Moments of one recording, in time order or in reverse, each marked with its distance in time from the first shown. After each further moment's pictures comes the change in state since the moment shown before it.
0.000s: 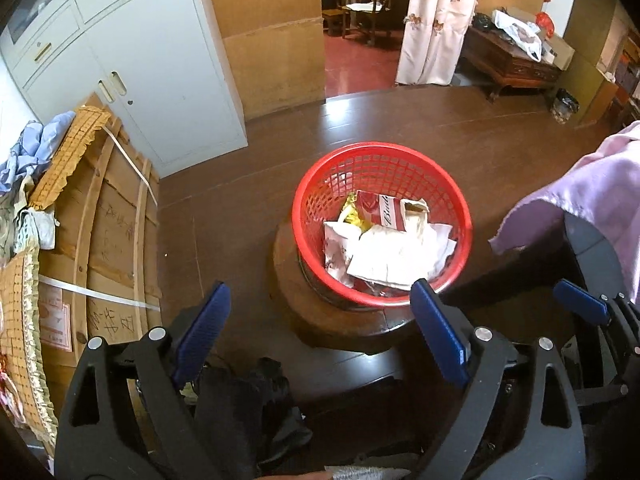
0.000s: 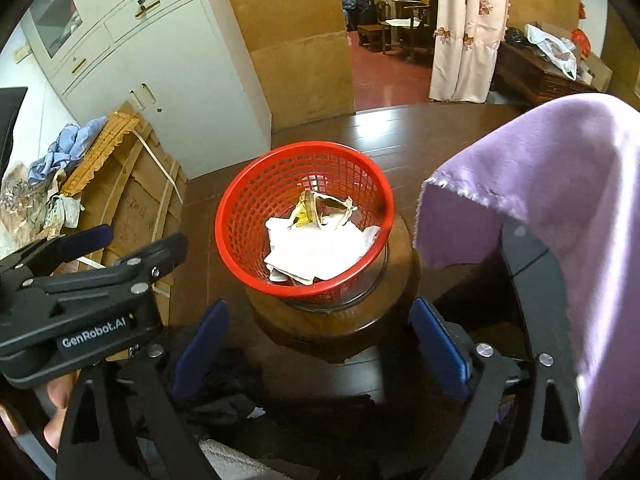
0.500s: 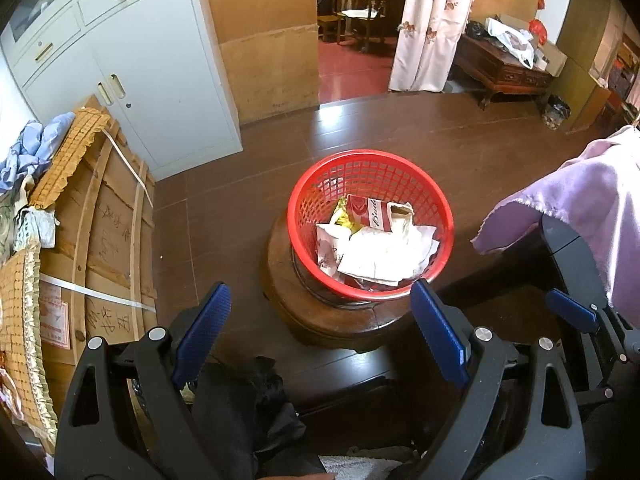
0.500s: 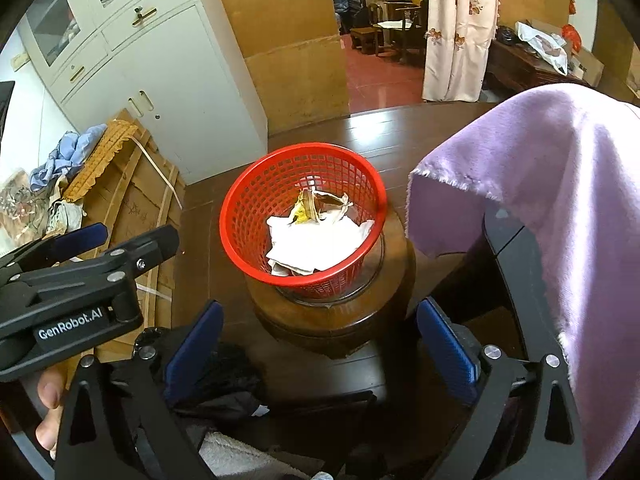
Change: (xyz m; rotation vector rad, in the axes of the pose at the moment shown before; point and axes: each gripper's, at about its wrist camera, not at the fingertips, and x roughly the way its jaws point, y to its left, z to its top) left arm -0.021 0.001 -0.003 -0.008 -0.020 -0.027; right arm -0.018 -0.003 -0.010 0.028 -0.012 -0.004
